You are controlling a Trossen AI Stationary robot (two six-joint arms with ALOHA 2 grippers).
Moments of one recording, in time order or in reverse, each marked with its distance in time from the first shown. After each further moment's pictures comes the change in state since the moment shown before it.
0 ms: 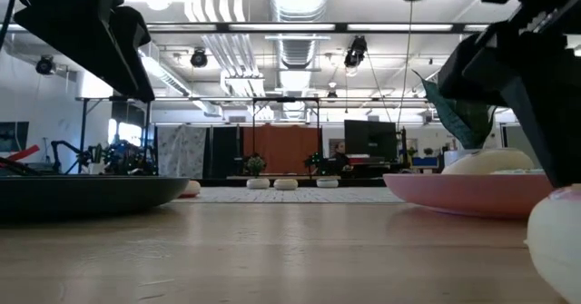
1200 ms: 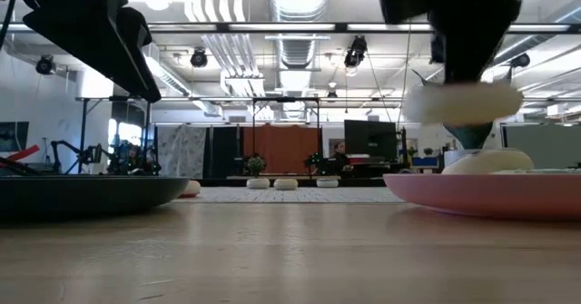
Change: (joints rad) left arm 0.000 0.000 -0.016 0.043 -0.024 -0.011; right arm -0.233 -0.339 -0.201 -0.273 0.184 0.123
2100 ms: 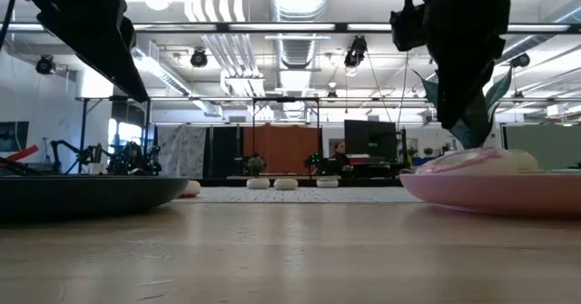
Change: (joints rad) left arm 0.044 -0.062 0.013 -0.176 0.000 -0.194; right arm -0.117 -0.167 -0.188 0.027 0.095 -0.082
